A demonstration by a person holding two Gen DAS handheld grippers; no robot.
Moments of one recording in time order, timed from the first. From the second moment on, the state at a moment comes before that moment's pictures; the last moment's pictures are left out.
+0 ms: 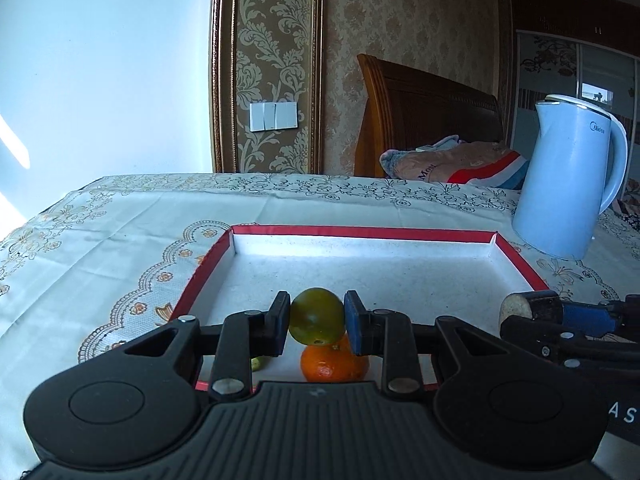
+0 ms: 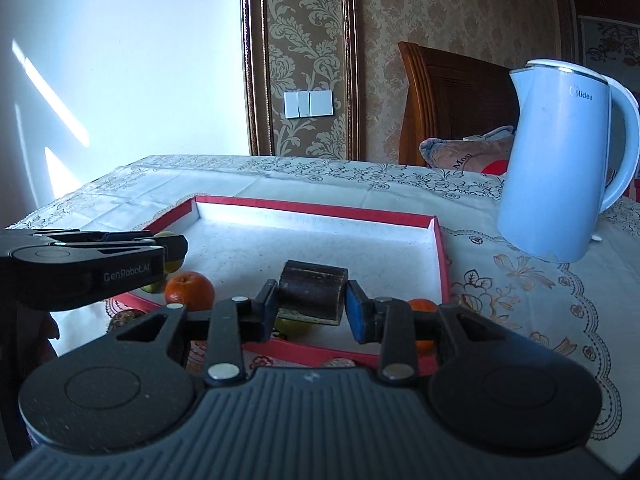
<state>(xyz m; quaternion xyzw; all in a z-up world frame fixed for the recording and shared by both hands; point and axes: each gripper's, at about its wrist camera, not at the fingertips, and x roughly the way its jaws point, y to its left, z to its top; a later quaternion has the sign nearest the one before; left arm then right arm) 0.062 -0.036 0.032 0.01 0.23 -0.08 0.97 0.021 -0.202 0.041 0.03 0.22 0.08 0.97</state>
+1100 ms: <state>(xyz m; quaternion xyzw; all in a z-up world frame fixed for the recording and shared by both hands) 0.088 -0.078 0.008 0.05 0.26 -0.10 0.96 0.039 -0.213 0.012 0.04 0.25 0.06 0.97</state>
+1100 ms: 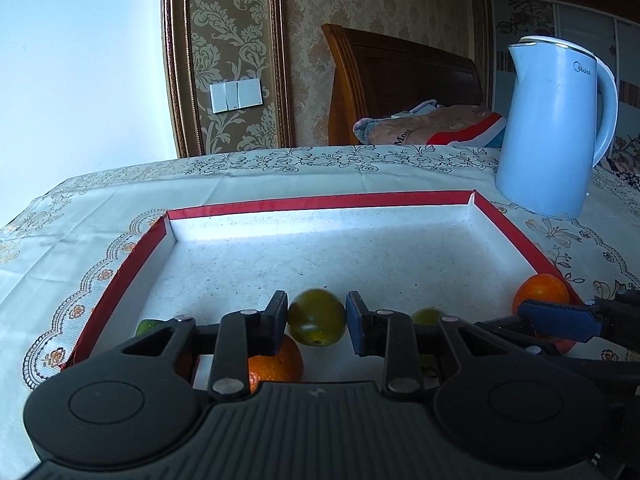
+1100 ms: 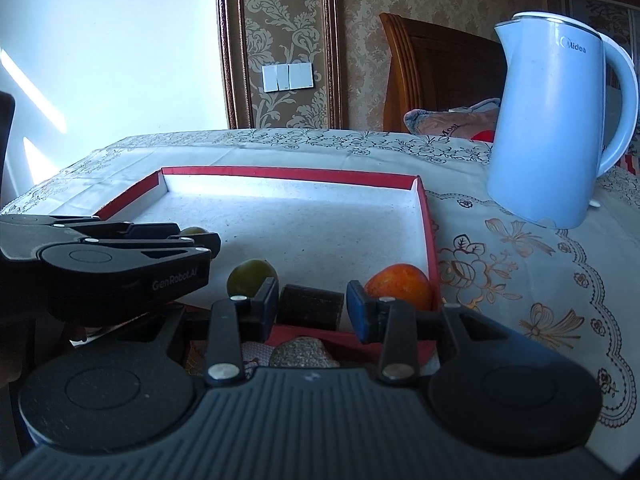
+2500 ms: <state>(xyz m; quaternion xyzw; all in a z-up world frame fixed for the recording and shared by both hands) -0.028 0.049 0.011 -0.01 0.20 -0.05 0.98 -0.063 -0.219 0.007 0.08 0.23 0.06 0.97</state>
